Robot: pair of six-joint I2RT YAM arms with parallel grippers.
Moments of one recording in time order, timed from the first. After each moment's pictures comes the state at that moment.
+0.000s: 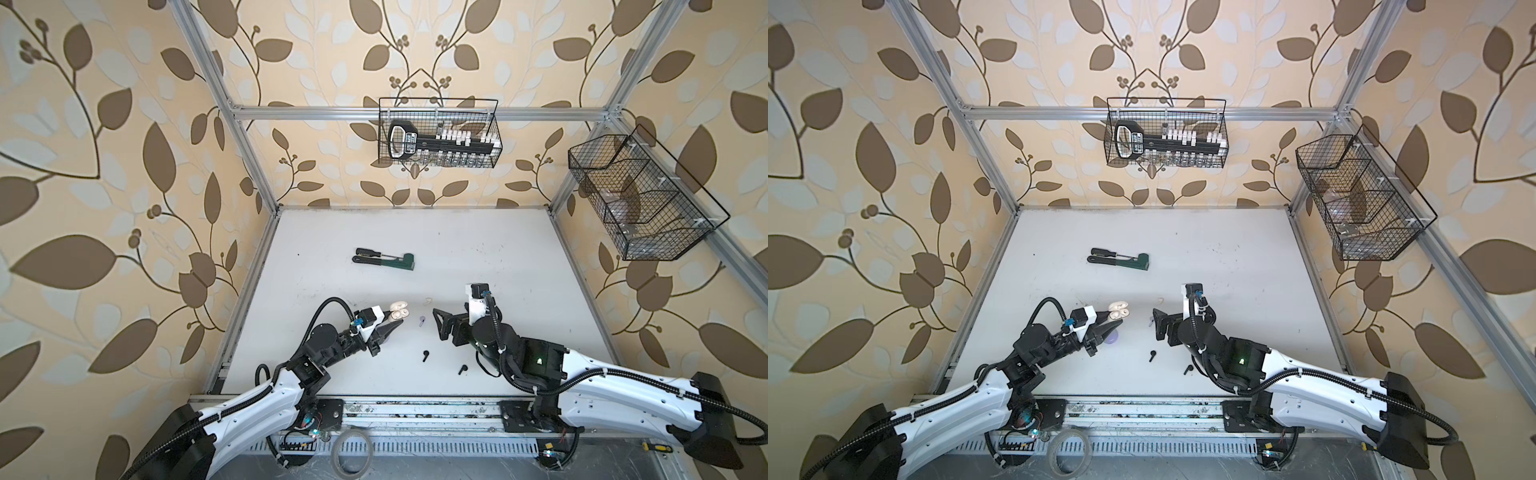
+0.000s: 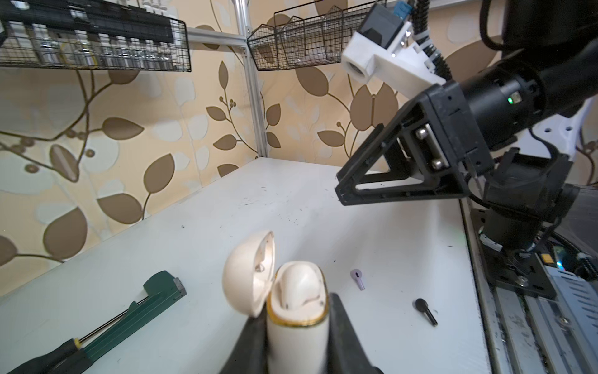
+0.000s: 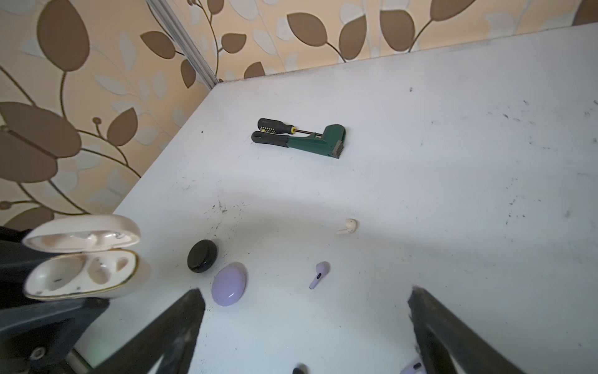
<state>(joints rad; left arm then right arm) -0.67 0.76 0.10 0.71 0.34 0.07 1.08 0.91 0.58 -0.20 0.60 0.70</state>
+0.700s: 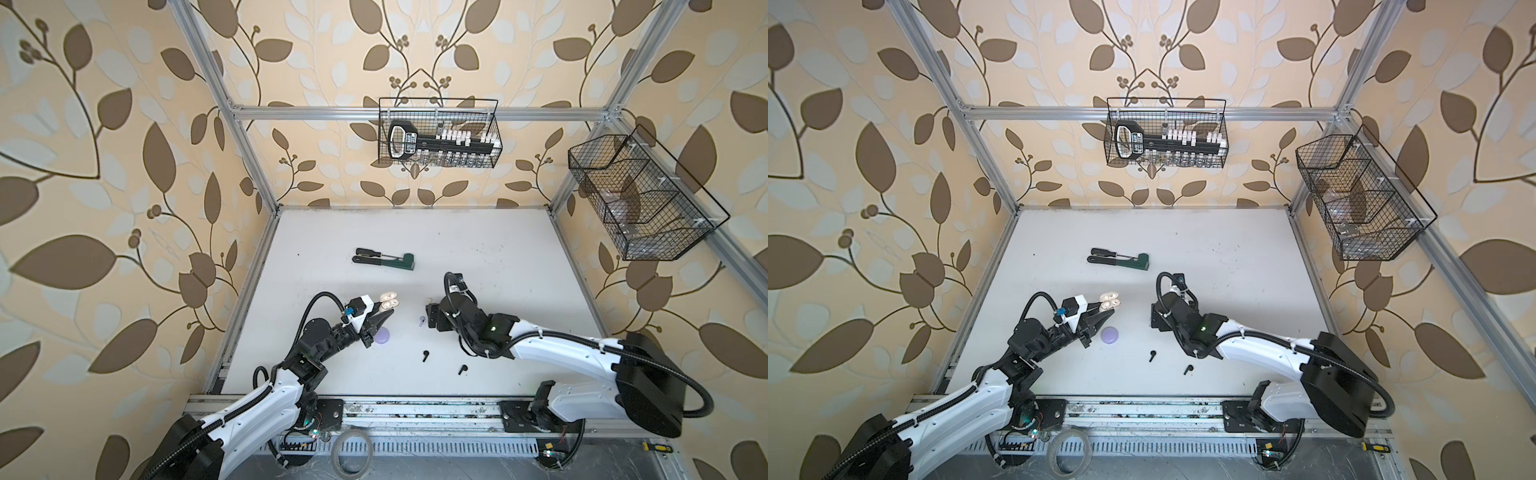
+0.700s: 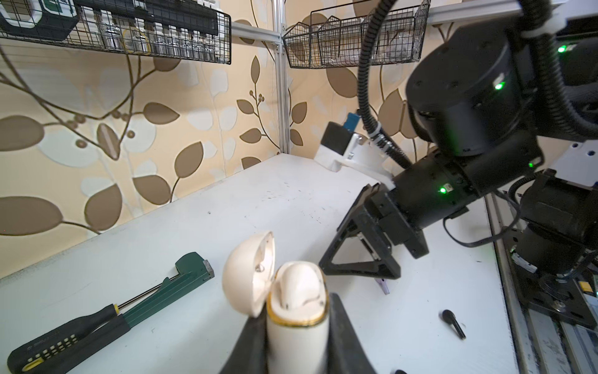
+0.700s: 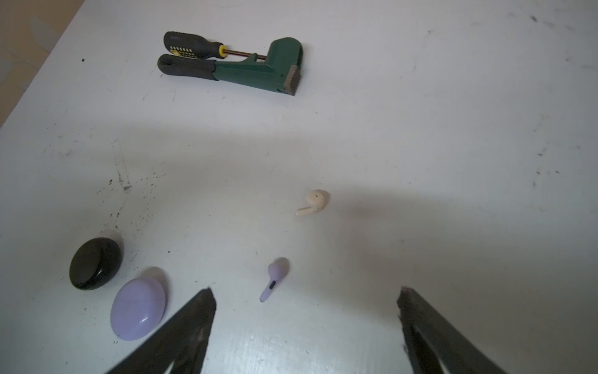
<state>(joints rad) -0.55 0.75 0.10 0.70 0.40 0.01 0.90 1.39 0.75 -0.18 0.42 0.69</state>
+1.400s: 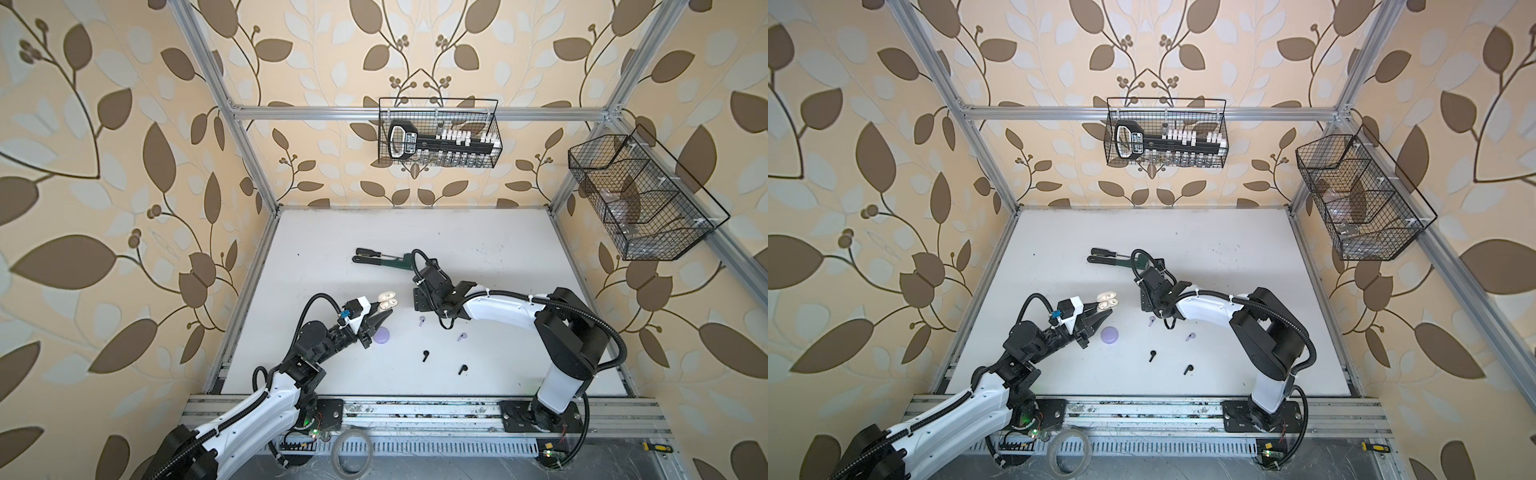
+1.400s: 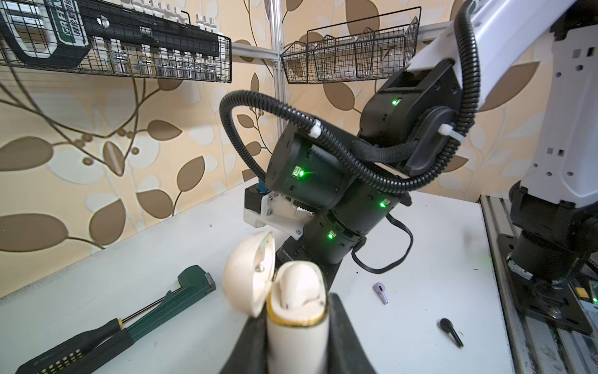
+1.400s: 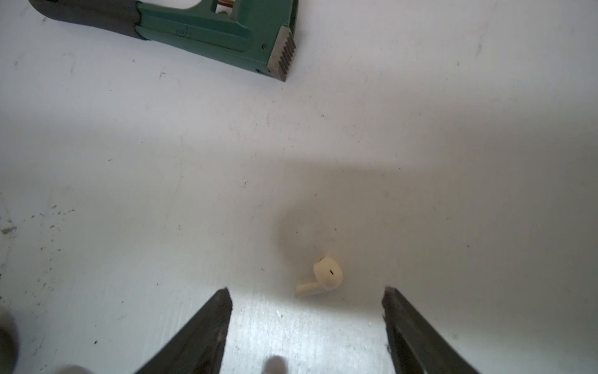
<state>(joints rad) -0.55 0.69 0.09 0.69 0.41 0.01 0.79 1.77 1.06 -0.31 0.33 0.65</state>
